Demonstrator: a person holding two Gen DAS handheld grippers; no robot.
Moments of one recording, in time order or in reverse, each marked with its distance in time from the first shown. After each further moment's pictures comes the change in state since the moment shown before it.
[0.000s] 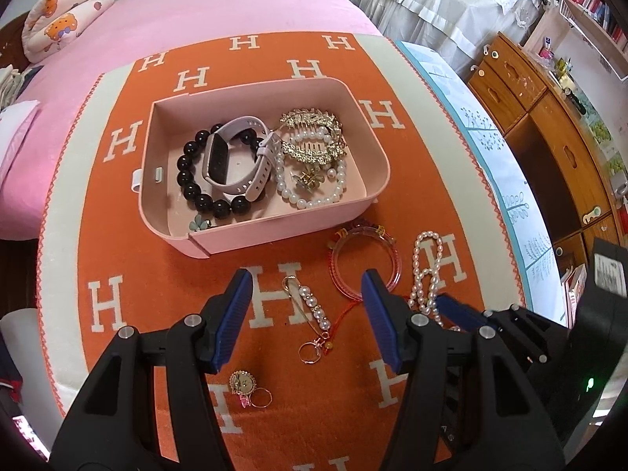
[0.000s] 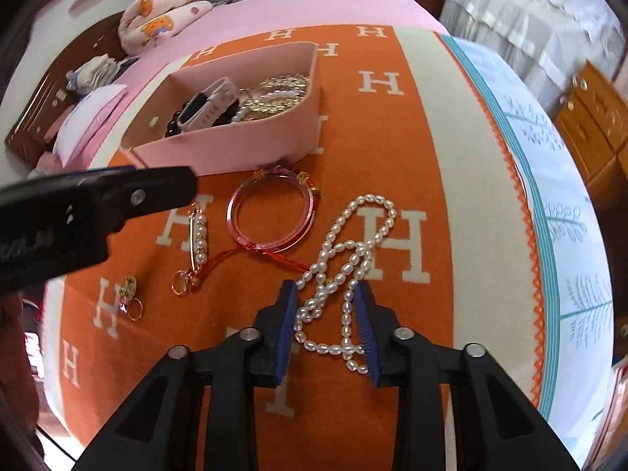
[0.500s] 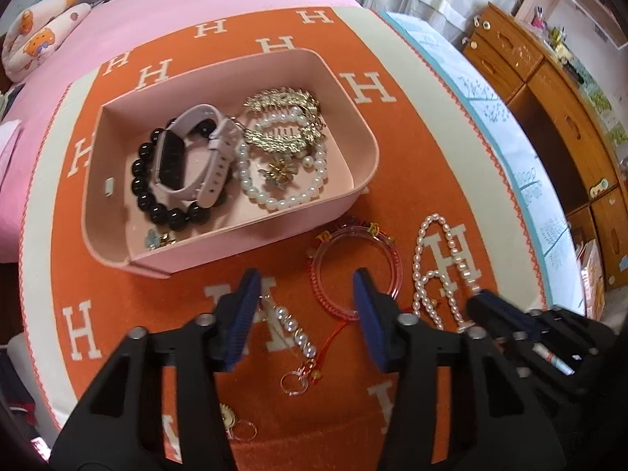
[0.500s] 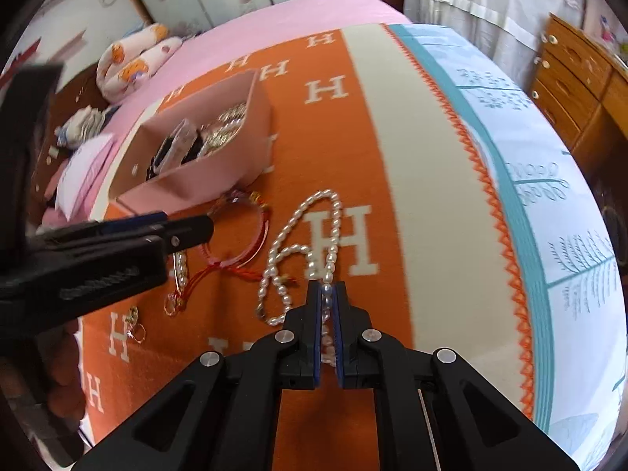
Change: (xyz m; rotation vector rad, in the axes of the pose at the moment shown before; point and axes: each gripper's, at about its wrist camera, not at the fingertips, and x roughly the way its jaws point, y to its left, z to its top) left arm 0.045 -0.023 0.009 0.089 0.060 0.016; right arm -0.016 -0.053 -0.003 0.209 -0.043 0.054
